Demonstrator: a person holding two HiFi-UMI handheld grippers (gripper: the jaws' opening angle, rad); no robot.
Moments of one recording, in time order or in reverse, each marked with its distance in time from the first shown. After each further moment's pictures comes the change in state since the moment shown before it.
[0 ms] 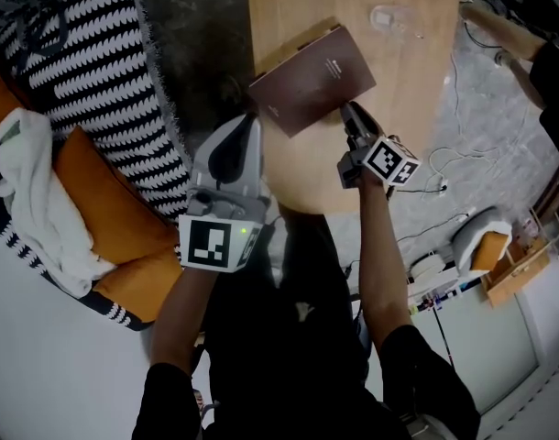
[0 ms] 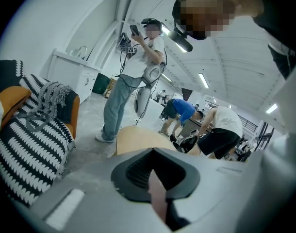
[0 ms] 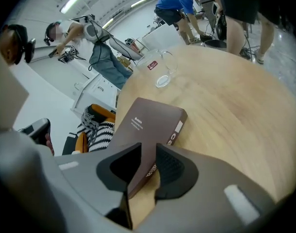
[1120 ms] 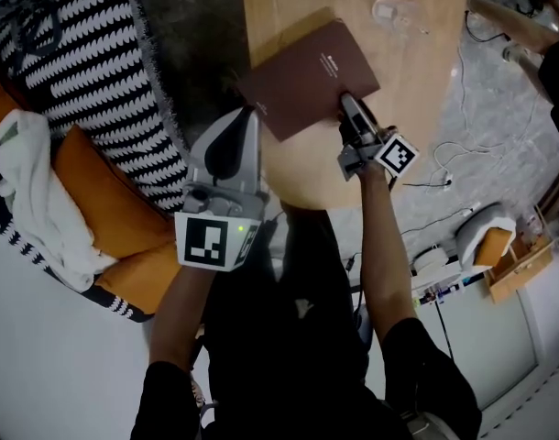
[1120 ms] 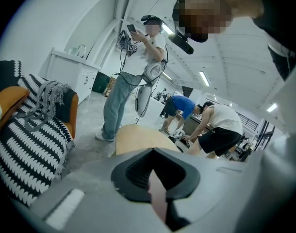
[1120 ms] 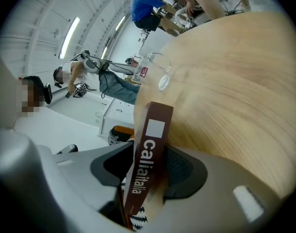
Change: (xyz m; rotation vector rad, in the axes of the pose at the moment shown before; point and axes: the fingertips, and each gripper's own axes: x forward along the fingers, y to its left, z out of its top) left arm 0.019 -0.034 0.002 0.013 0.025 0.002; right arm -0.016 0.006 0.031 0.228 -0.123 0.392
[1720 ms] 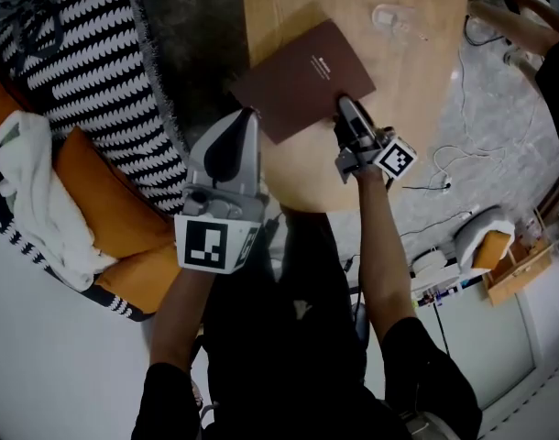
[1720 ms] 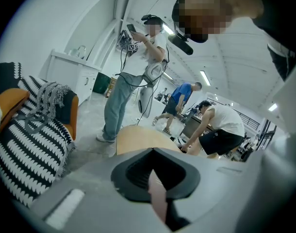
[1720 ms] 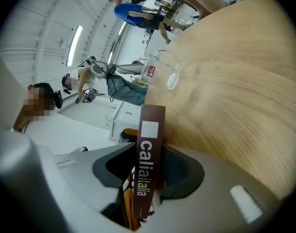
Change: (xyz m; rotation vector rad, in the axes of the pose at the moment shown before) left arm 0.001 0.024 0.002 -0.002 -0.006 0.016; right arm 0.028 0.015 -0.012 0.021 -0.010 0.119
